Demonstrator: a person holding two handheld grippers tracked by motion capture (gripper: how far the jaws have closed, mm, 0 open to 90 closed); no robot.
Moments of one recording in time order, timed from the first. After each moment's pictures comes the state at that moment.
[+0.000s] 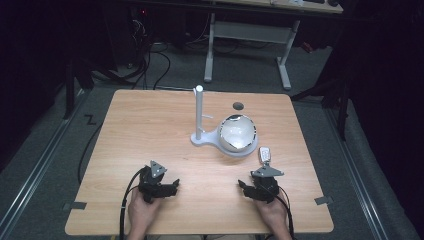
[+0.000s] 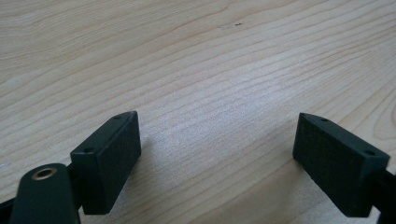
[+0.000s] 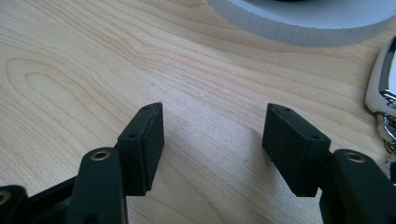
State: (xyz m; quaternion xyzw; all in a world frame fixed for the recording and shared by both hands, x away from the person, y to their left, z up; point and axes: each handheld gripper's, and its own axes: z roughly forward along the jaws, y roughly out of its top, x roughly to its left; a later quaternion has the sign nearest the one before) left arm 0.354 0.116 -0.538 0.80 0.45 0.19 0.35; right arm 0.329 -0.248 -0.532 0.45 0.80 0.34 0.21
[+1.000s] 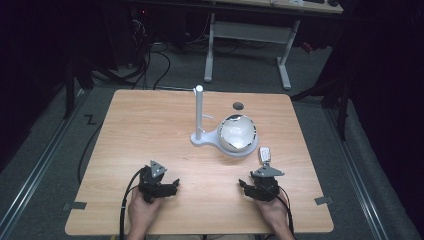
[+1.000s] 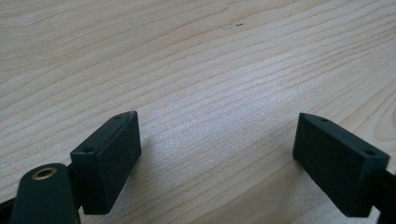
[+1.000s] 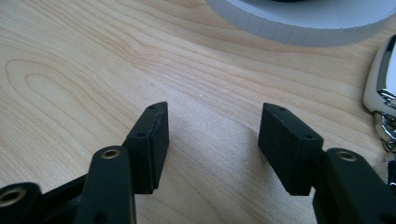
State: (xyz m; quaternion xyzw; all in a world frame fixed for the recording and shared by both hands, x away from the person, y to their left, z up) left arm 0.354 0.116 -0.538 0.80 0.45 0.19 0.35; right arm 0.329 -0.249 -0.532 0.46 0.80 0.34 0.21
